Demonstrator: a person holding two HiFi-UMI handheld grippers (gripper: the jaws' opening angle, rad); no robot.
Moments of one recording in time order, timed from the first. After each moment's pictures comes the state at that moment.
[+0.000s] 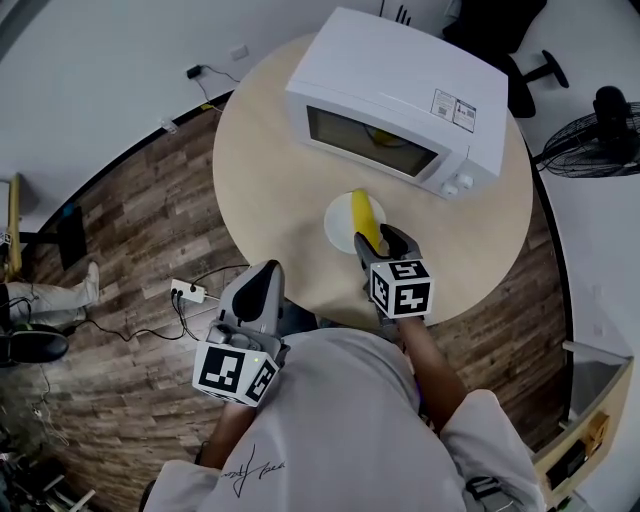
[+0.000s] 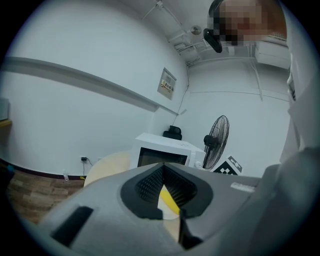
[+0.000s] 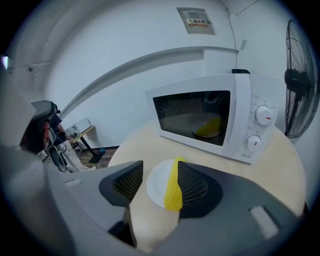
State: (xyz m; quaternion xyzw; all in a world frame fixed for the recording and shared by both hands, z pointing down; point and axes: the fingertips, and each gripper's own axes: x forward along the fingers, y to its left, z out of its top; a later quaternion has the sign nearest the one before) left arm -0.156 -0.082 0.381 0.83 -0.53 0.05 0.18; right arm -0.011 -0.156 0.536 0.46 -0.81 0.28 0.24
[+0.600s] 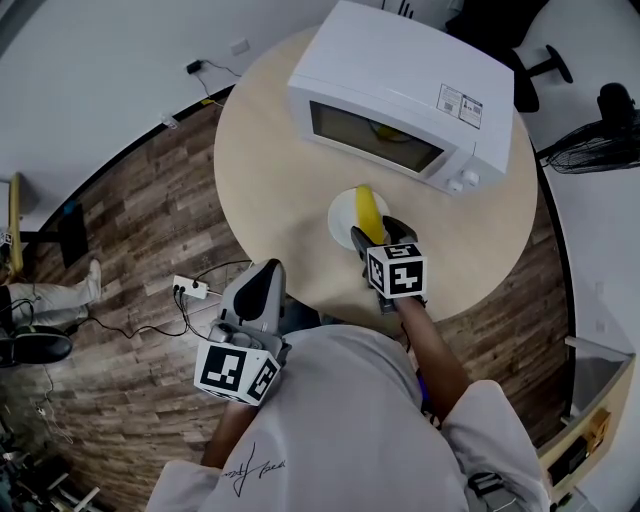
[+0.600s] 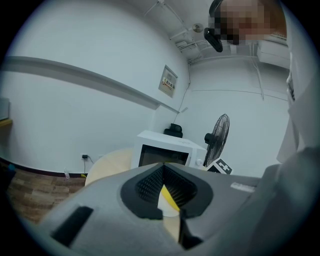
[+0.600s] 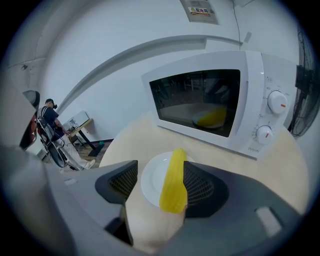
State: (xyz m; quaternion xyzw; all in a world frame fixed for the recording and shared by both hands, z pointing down) left arm -0.163 -0.084 0.389 0.82 -0.53 0.05 0.19; right arm -0.018 -0.168 0.575 0.44 -0.80 0.30 0.28
